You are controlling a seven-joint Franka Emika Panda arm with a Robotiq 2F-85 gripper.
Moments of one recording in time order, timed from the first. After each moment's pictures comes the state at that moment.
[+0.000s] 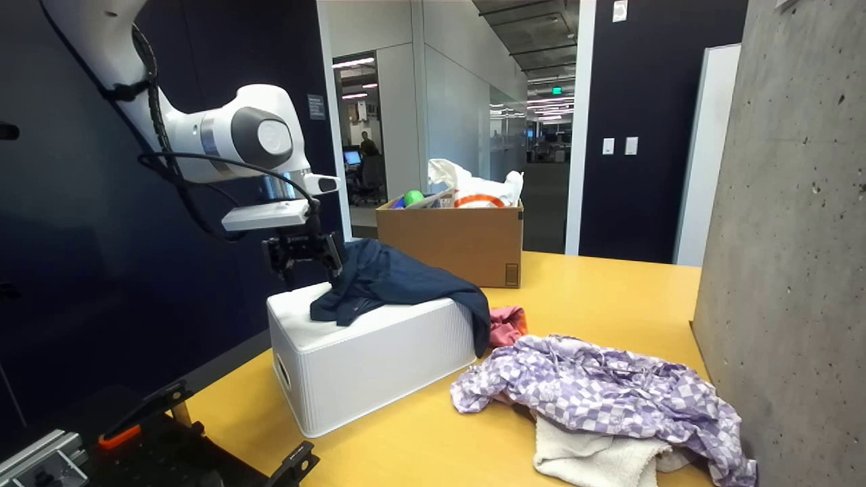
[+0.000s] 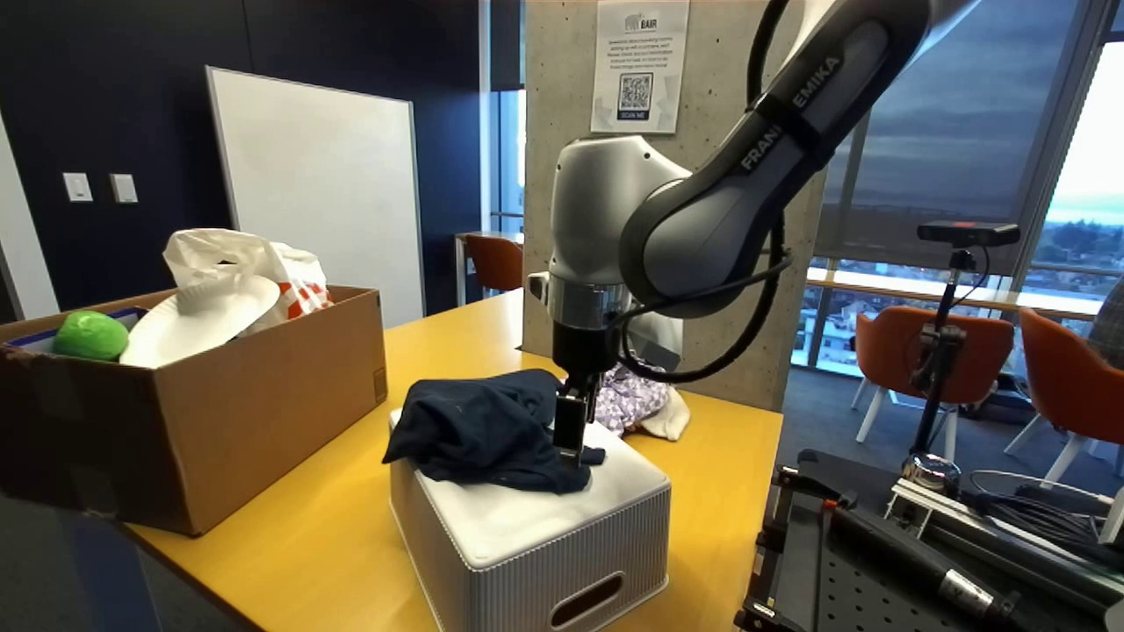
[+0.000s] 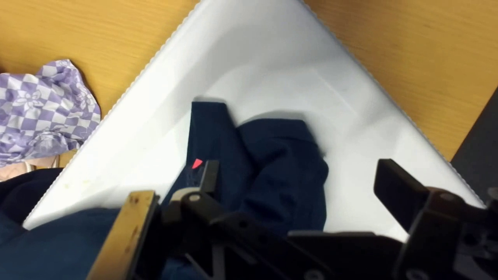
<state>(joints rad) 0.13 0.39 0.04 -2.15 -0.22 2.59 0.01</state>
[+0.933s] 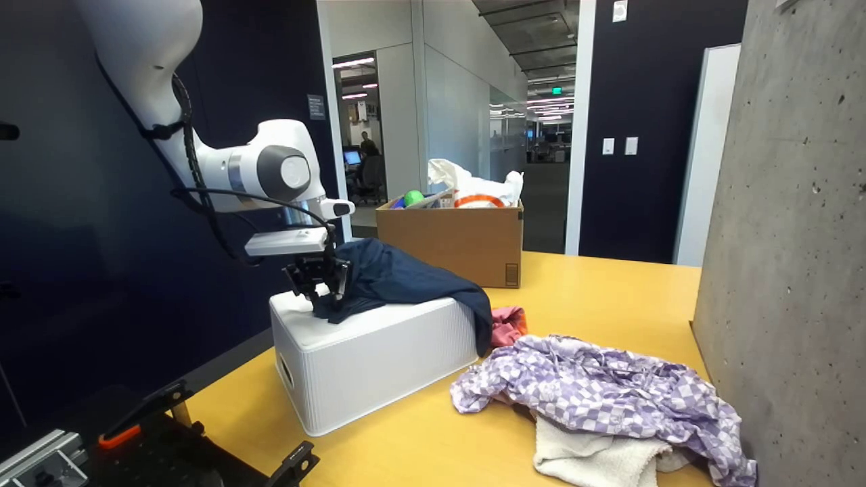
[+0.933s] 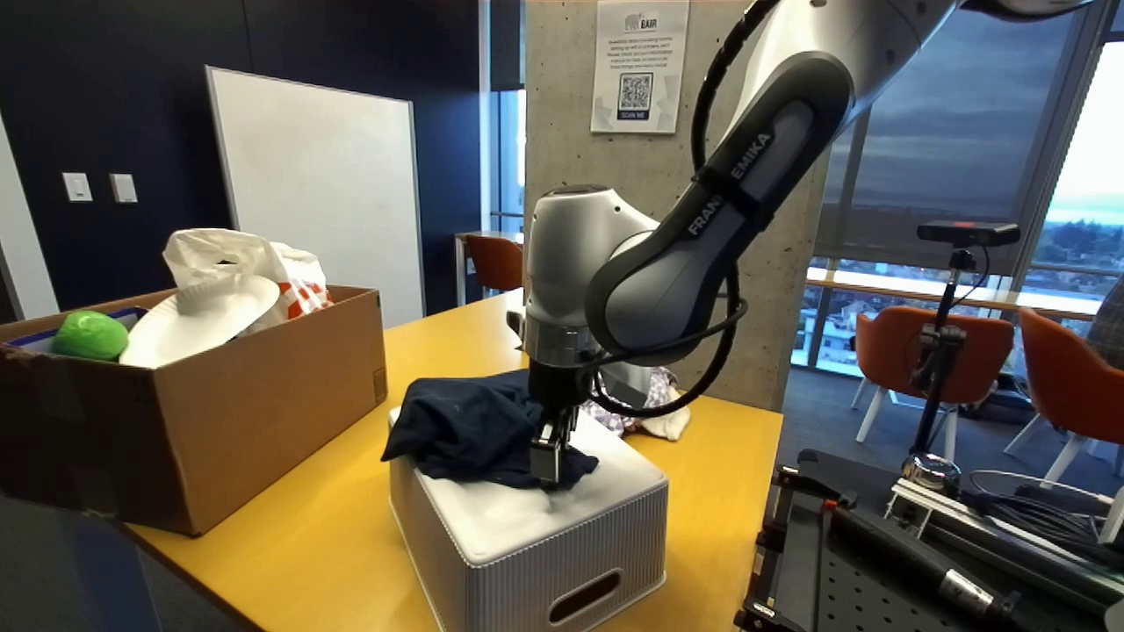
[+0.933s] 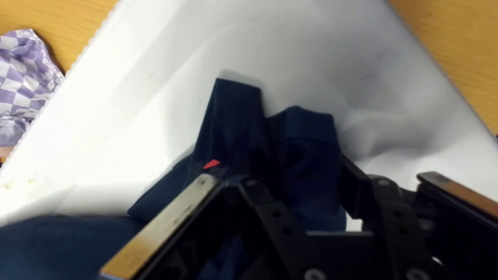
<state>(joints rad) 0.13 0.54 0.04 -2.03 -0.22 2.66 -0.01</state>
